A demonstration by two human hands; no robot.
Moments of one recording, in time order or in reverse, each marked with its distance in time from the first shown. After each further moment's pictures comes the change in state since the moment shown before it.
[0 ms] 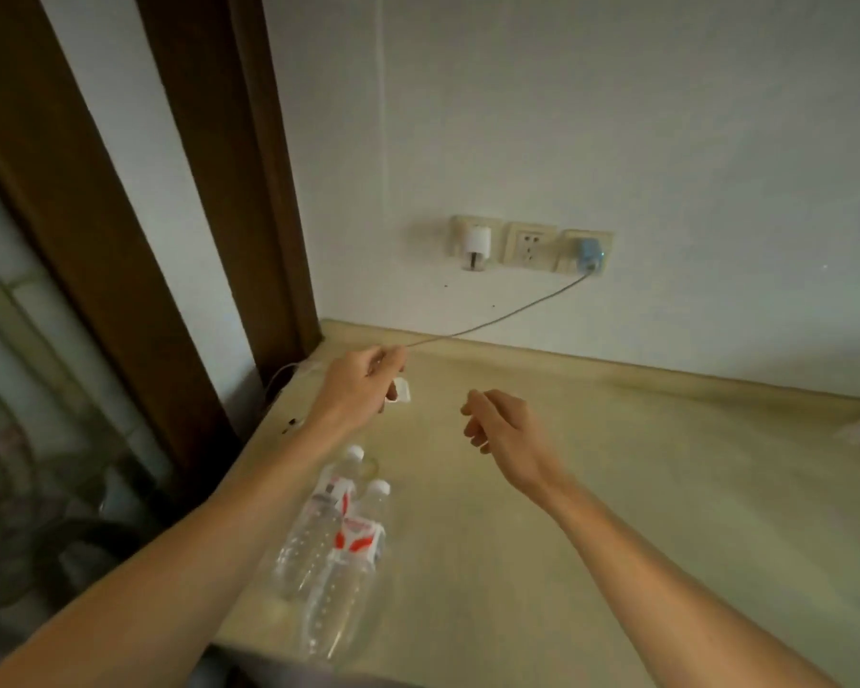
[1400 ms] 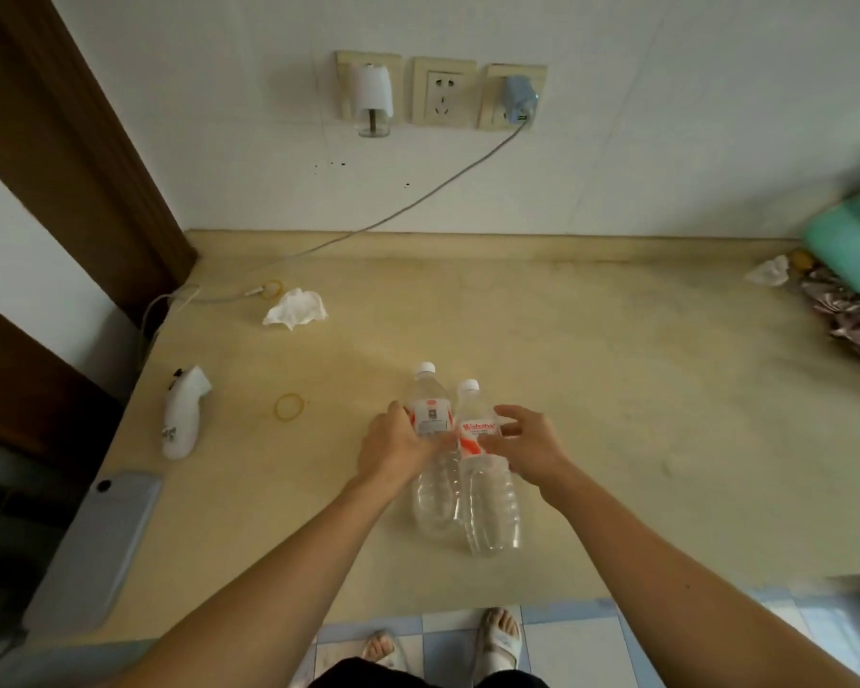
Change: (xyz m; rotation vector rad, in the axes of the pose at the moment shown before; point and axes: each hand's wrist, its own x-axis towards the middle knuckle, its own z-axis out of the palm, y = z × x) left_hand -0.054 -0.088 0.174 0.258 -0.456 -0.412; right_hand -0.024 0.175 -0.005 0.104 0.082 0.637
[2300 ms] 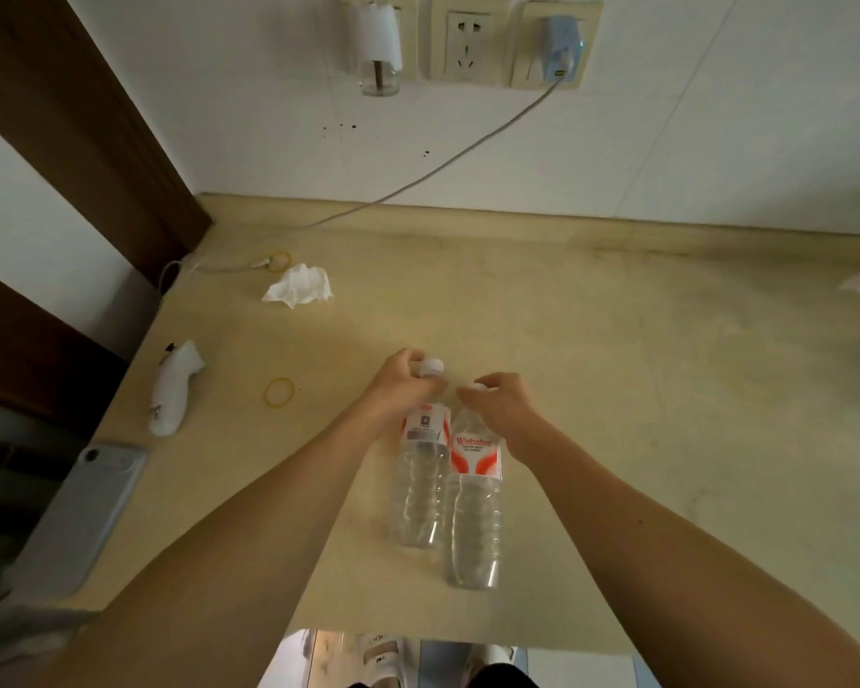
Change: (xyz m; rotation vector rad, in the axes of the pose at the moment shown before) left_hand 0.075 0.039 0.000 -0.341 -0.103 -0.090; right_hand 0.096 -0.027 0.011 0.006 -0.076 0.057
